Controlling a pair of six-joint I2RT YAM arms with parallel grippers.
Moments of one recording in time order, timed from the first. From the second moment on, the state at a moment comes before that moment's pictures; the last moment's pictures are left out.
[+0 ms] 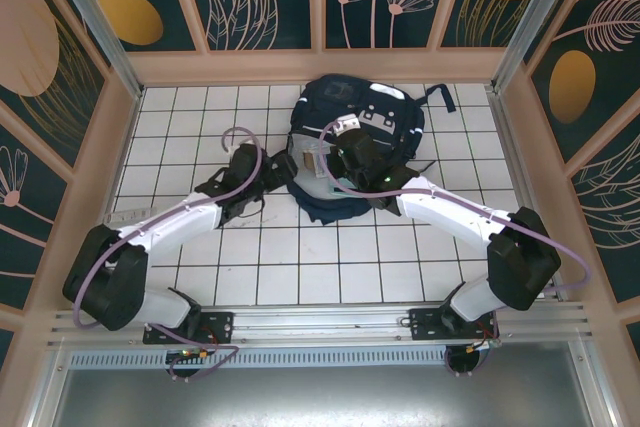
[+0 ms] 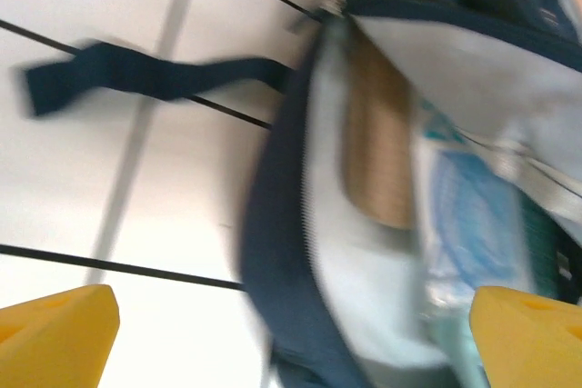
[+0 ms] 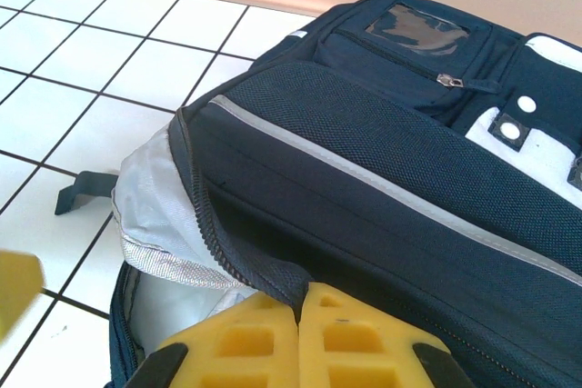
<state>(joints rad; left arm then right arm) -0.52 1.40 0.81 -0.14 -0.13 -0.89 0.79 1.49 1.07 -0.13 0.34 0.23</state>
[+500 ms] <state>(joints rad) -0.10 1.42 0.81 -0.41 -0.45 -0.98 0.79 1.44 0.99 -0.06 0.31 0.23</state>
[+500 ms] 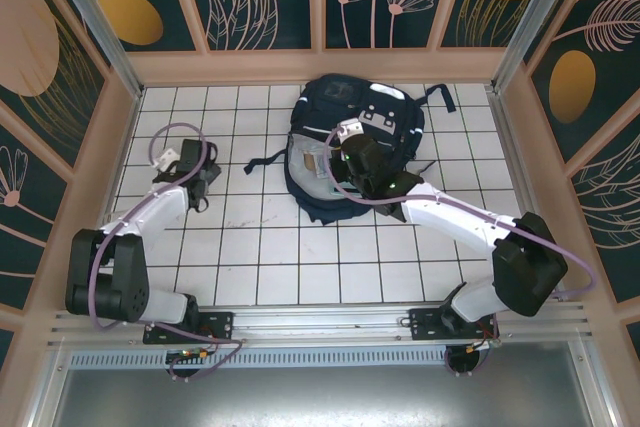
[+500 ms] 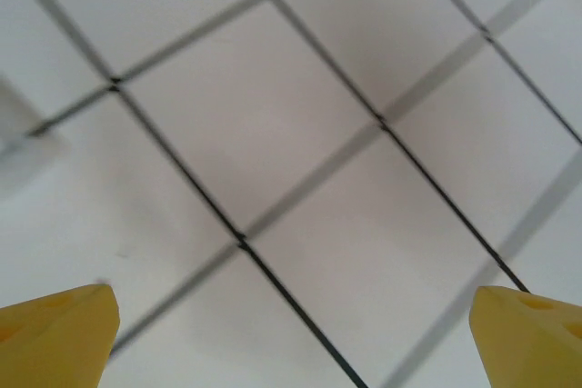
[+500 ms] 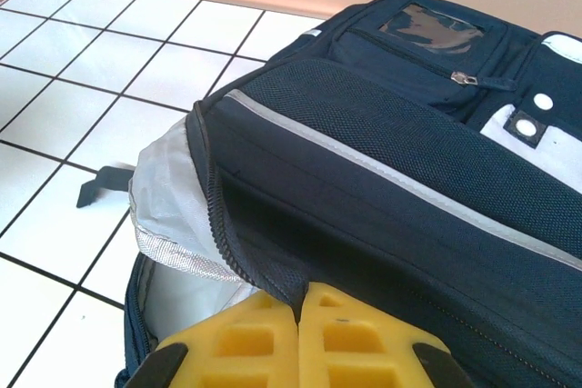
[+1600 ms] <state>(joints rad) 0.29 1.76 0.93 -0.48 -0.47 -1.19 0.79 1.42 0.97 -0.04 0.28 0.23</state>
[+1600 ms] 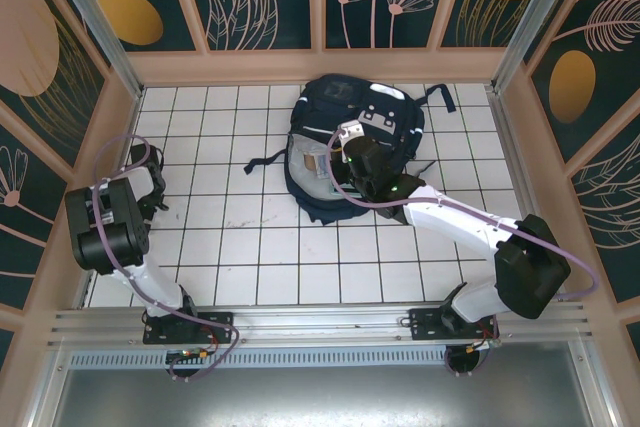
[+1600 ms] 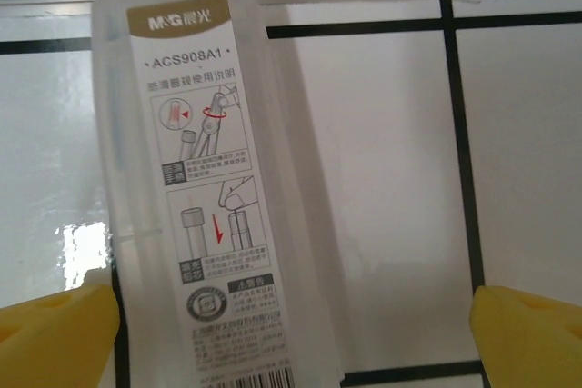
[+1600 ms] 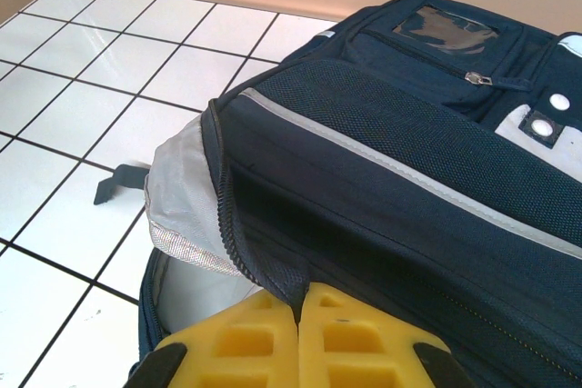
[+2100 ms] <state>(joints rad) 0.30 1.74 0.91 -0.49 -0.48 -1.20 0.79 1.42 0.97 -0.04 0.28 0.23</state>
